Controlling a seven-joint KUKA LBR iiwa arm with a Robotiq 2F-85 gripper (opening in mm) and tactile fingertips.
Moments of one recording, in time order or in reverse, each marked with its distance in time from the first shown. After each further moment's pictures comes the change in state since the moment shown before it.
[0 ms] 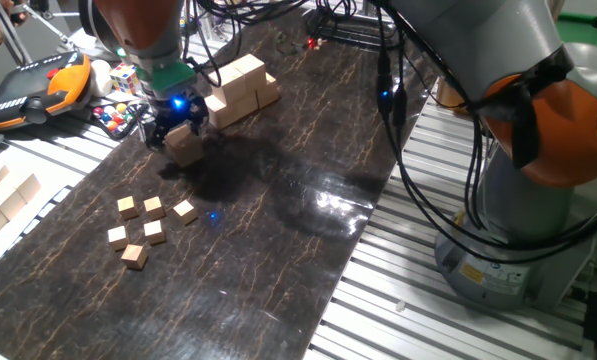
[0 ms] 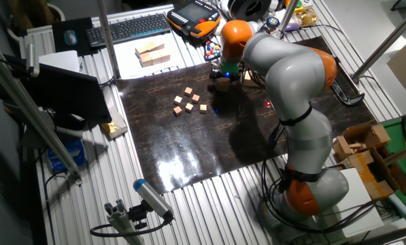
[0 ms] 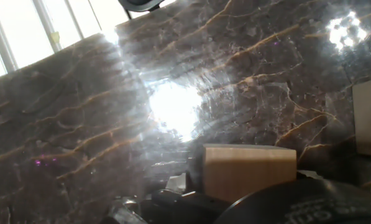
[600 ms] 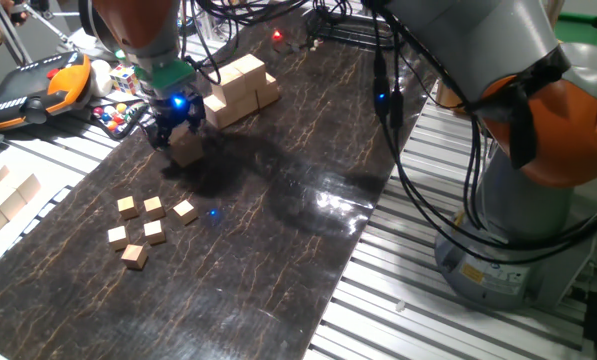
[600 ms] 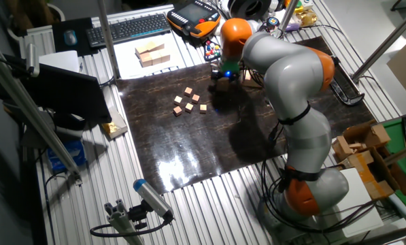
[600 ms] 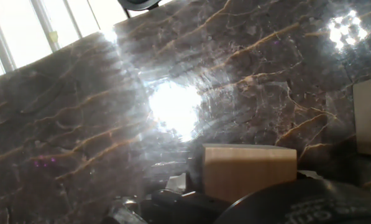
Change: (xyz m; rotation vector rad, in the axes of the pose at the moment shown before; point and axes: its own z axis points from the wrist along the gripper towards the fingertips) arm -0.003 -0.003 -0.007 0.020 0.042 -0.075
